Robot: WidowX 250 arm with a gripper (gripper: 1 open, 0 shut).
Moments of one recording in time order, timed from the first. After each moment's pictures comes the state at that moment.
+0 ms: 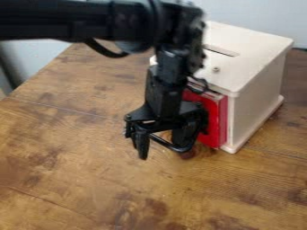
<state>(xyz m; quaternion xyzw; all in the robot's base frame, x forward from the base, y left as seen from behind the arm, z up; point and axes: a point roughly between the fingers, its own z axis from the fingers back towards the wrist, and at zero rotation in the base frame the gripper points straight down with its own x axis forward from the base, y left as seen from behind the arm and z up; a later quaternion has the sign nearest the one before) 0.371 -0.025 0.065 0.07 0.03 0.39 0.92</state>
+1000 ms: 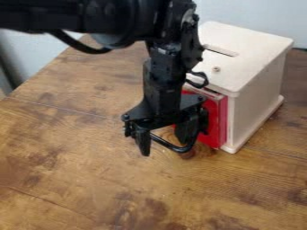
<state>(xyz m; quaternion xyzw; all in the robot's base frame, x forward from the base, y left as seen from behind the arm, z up) 0.371 -0.029 0.071 0.06 -0.04 0.39 0.92</state>
